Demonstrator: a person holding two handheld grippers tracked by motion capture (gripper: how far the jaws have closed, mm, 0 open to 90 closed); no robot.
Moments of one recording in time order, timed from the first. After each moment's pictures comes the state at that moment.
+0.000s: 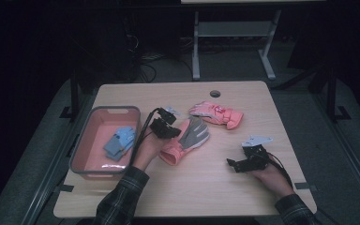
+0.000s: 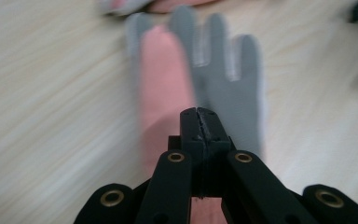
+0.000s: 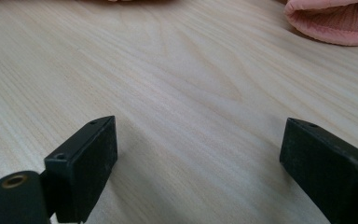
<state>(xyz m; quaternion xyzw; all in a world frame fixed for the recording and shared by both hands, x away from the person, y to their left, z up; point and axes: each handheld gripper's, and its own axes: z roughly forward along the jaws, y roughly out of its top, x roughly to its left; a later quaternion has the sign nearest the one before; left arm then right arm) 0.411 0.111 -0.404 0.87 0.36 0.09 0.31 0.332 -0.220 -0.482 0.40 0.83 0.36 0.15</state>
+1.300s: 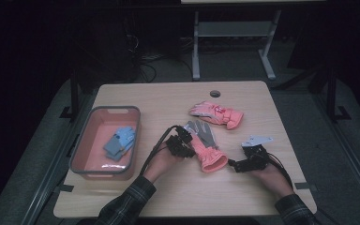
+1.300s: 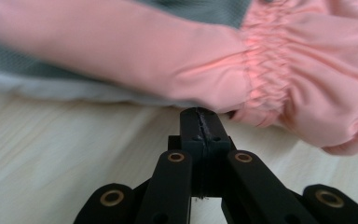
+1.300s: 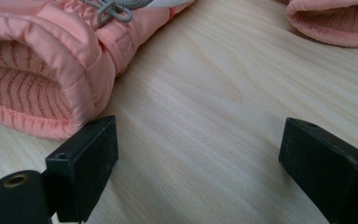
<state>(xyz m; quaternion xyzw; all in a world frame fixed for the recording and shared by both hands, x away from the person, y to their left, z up) 0.376 0.058 -0.444 0.92 0.29 0.00 0.27 0.333 -0.221 -0.482 0.40 0.83 0.36 0.15</state>
